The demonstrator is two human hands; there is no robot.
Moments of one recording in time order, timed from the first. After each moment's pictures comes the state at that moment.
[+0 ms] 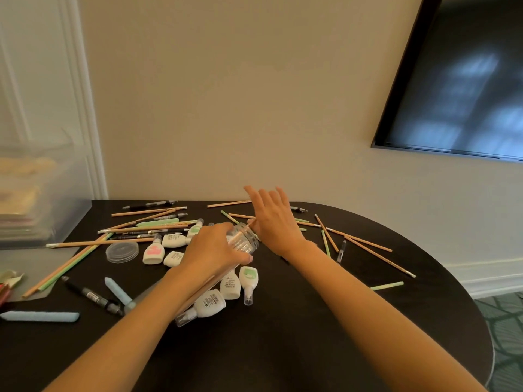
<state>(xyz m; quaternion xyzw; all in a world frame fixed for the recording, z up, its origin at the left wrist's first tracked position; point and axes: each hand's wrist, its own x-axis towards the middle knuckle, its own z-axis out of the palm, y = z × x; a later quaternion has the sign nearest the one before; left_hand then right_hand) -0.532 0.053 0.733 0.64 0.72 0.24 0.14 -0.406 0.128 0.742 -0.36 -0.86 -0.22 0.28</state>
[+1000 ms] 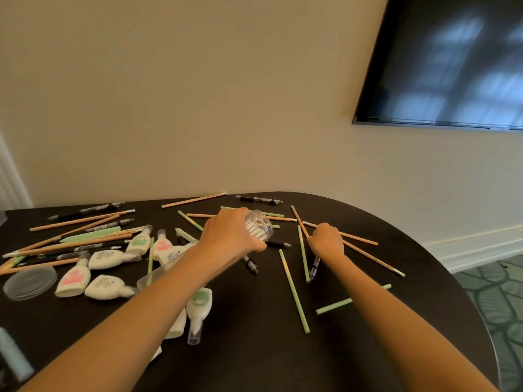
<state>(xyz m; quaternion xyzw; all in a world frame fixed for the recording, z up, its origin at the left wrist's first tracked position) -0.442 0.157 0.738 0.69 0.70 0.17 0.11 -0.245 0.254 0.667 -0.76 -0.61 0.15 0.18</state>
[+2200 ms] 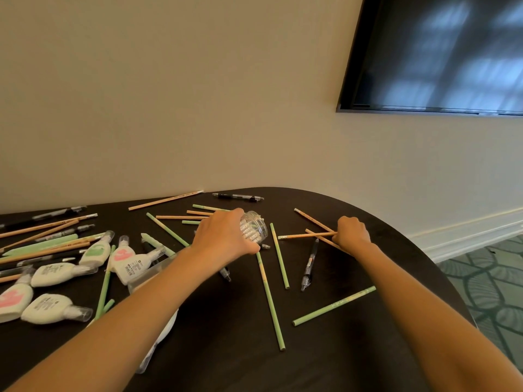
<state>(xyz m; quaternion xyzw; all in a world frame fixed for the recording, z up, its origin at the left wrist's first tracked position) -0.400 0.196 0.722 0.71 0.69 0.12 0.09 -0.152 0.284 0.674 -0.77 -0.63 0.03 0.05</state>
